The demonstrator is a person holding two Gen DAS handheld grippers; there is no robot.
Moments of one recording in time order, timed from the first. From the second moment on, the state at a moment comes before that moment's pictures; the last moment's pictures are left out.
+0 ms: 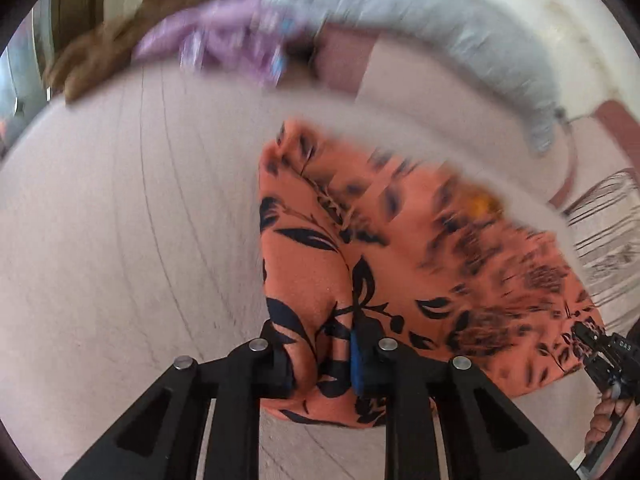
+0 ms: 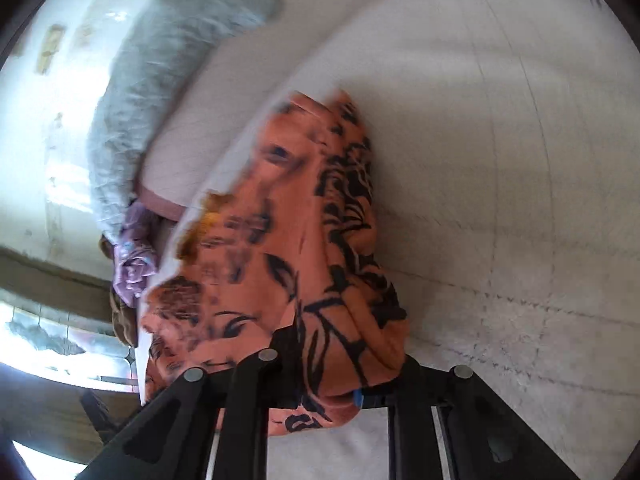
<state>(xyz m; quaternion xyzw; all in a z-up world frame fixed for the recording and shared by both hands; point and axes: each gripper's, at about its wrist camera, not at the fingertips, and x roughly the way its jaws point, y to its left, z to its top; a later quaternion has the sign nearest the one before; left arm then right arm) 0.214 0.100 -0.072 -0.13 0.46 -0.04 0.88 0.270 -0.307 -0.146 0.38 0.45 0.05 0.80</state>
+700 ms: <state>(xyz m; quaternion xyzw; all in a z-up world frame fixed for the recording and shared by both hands) 0.081 0.178 -0.112 -0.17 0.46 -0.04 0.87 0.079 -0.372 -0.148 0.37 0.44 0.01 0.82</state>
